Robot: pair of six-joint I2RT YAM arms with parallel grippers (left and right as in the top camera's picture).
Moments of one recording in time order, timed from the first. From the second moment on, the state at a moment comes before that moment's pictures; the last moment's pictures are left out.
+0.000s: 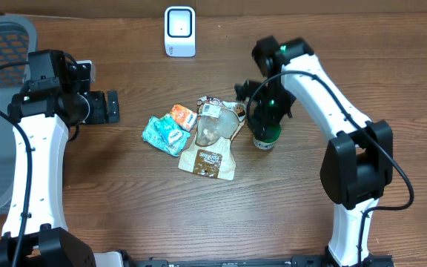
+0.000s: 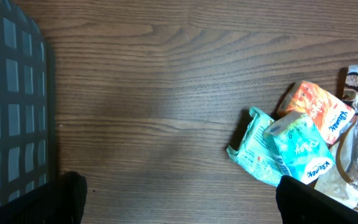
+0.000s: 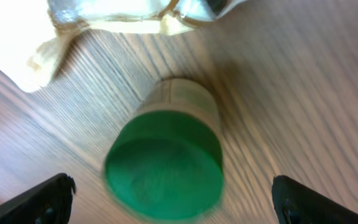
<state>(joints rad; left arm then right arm) 0.19 1.54 1.36 -0.94 0.11 0.09 0.35 2.12 1.92 -1.46 -0.08 -0.62</state>
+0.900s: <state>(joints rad) 0.19 1.54 1.36 -0.94 0.11 0.09 0.16 1.65 2.36 -1.64 -0.14 -0.01</state>
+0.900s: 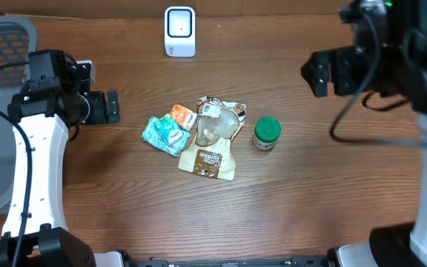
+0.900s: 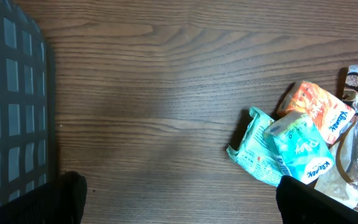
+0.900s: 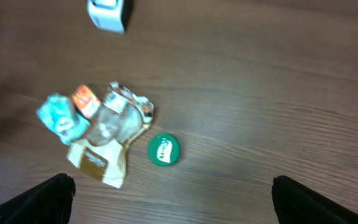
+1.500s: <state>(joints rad) 0.19 1.54 1.36 -0.94 0.11 0.09 0.18 1.72 1.93 -1.43 -0.17 -0.01</state>
